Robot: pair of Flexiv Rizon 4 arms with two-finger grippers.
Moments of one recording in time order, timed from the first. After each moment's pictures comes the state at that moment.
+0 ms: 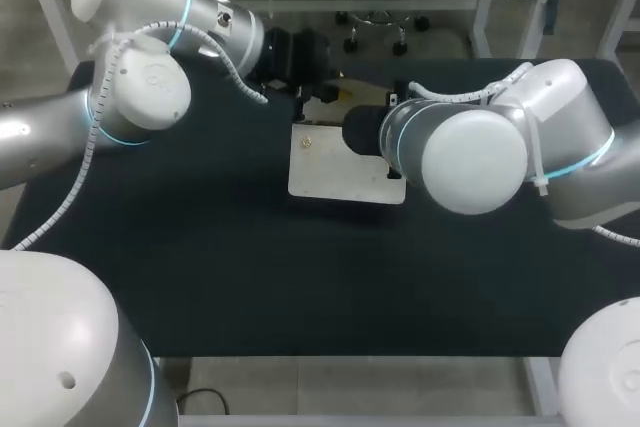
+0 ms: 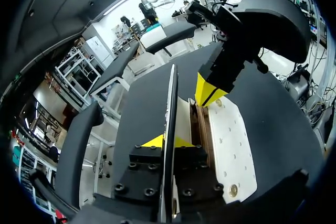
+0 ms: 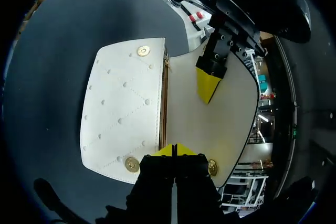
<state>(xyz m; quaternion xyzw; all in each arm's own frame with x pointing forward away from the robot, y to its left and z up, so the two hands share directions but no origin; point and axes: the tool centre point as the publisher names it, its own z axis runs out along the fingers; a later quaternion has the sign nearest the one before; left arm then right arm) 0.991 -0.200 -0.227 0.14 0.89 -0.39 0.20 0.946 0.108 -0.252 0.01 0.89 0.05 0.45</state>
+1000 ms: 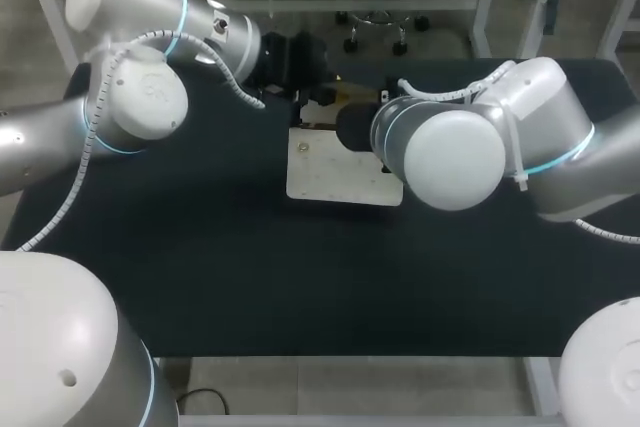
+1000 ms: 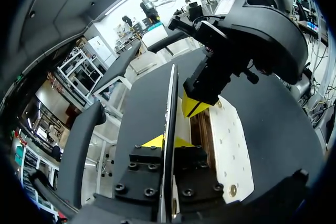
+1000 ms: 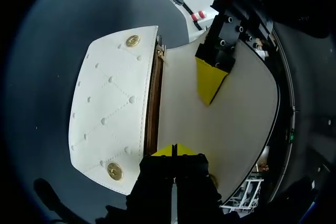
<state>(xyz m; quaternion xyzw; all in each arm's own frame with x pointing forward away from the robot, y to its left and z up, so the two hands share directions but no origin) 0.986 -0.195 -0.228 0.14 0.88 -0.39 0.22 0.967 0.113 -0.260 -0.01 0.89 0.03 0.46</state>
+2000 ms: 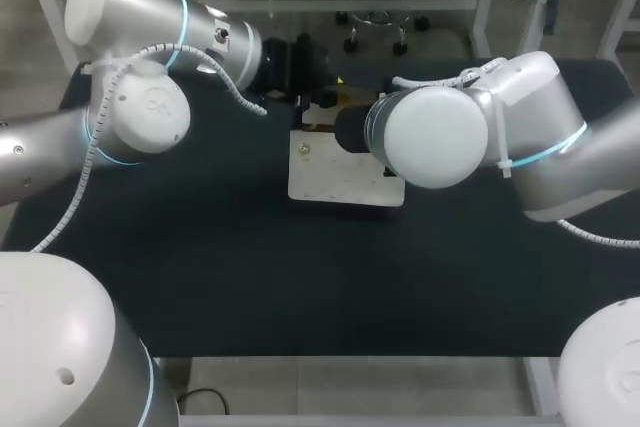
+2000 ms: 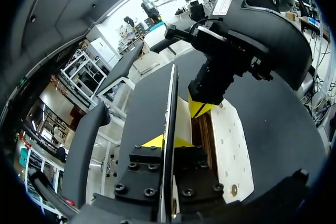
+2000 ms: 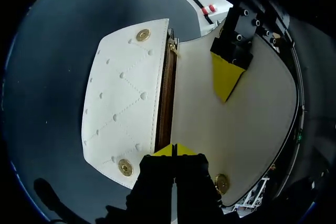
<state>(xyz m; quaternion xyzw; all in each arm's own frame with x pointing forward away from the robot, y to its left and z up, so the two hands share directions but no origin) 0.981 -0.196 -0.226 0.14 0.88 -0.39 0.24 0.956 0.107 -0.271 0.00 0.91 0.00 0.41</state>
